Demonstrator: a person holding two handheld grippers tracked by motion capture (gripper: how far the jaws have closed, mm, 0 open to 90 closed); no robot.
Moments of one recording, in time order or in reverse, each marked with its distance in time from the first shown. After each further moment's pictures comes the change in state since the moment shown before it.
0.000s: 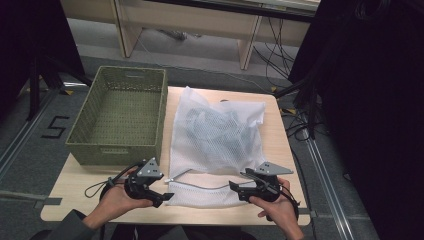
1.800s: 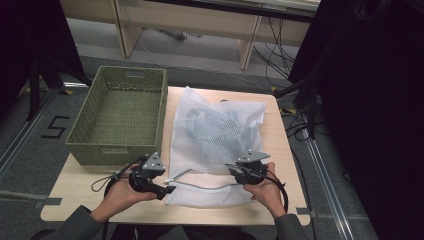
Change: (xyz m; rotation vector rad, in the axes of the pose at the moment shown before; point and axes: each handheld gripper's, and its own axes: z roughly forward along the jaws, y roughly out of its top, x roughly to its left) left arm 0.013 0.009 0.011 0.014 0.035 -0.026; right arm -0.027 0.015 0.055 0.173 -0.115 -0.176
